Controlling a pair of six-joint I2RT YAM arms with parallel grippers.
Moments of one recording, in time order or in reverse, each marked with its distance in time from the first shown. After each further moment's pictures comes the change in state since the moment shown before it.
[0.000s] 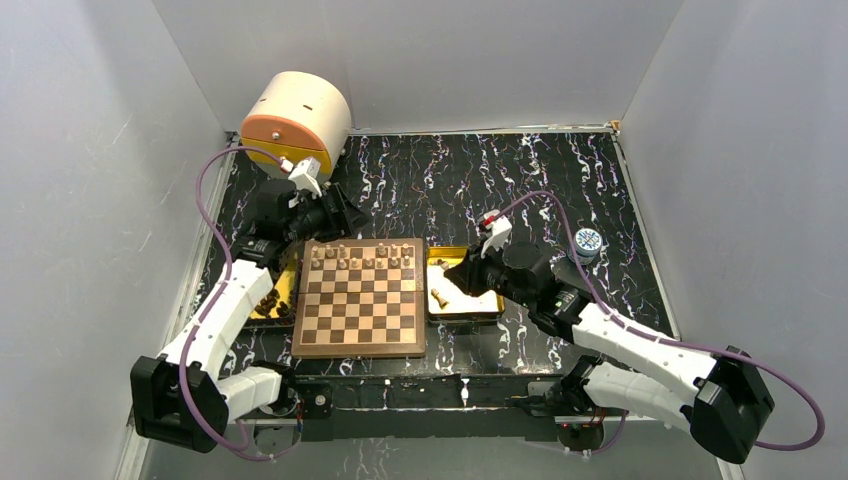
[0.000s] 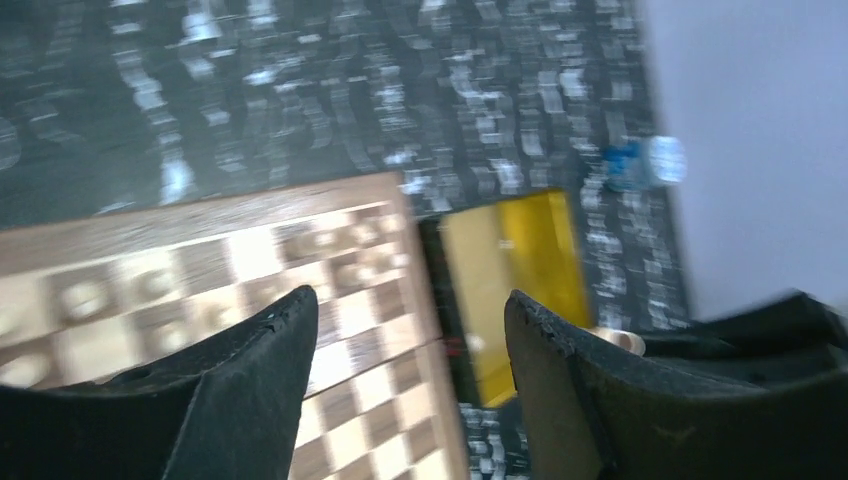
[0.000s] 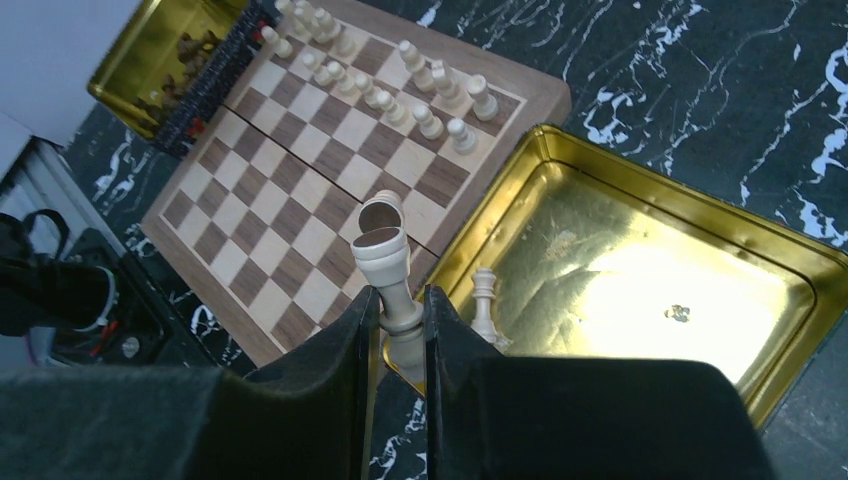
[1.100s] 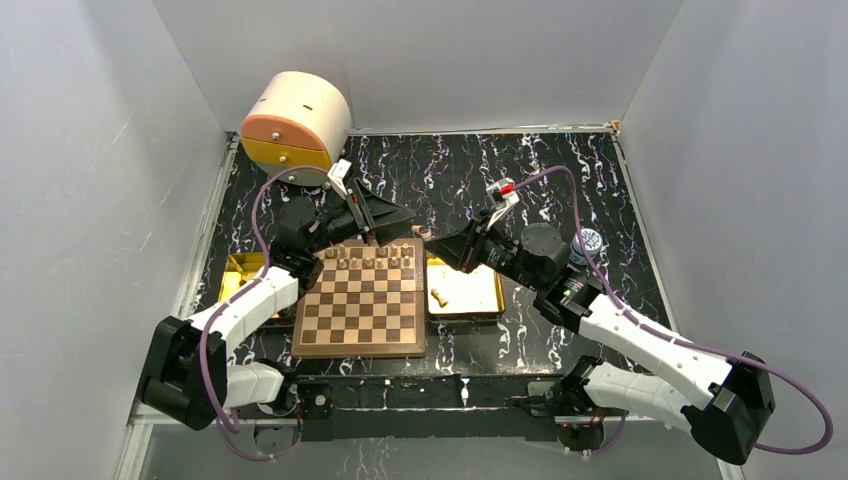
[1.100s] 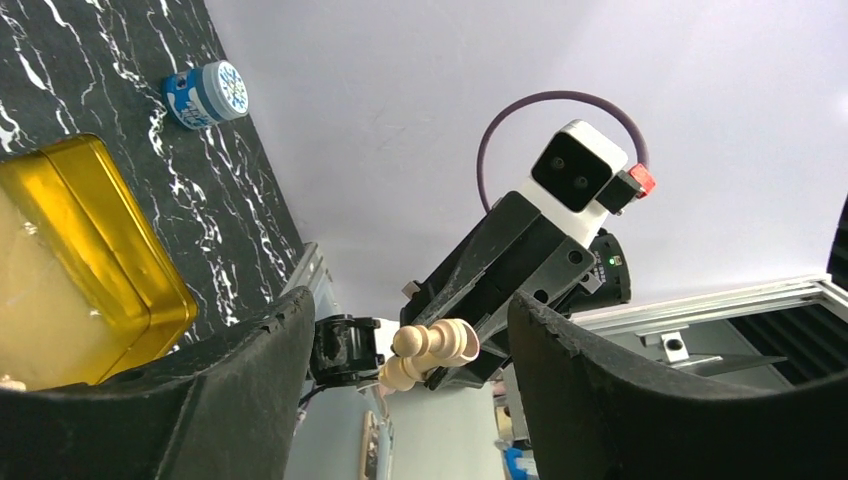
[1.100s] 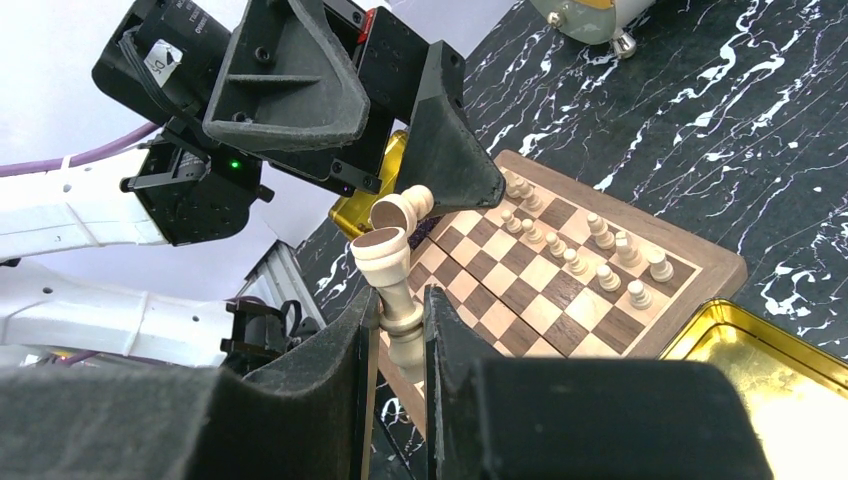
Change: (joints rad) left arm -0.174 0.109 -0.211 0.970 0.426 -0.880; right arm 0.000 -0.007 0.184 0.142 -0.136 0.206
